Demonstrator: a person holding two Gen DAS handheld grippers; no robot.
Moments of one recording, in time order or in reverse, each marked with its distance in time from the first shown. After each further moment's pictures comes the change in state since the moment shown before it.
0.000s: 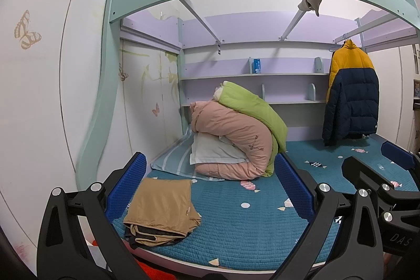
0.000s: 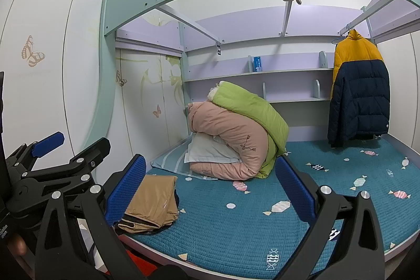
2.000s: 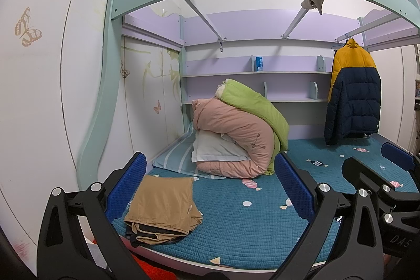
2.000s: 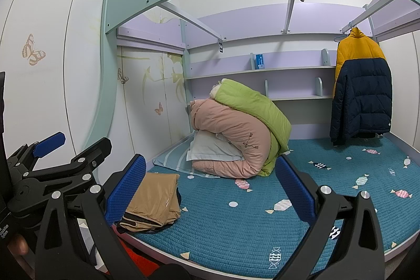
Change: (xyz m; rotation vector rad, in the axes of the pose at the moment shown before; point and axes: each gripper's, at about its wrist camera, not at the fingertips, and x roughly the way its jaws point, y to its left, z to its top) left arm 0.001 0.002 -0.003 -0.007 0.008 0.002; right arm 0.002 0.004 -0.002 0.007 0.007 0.002
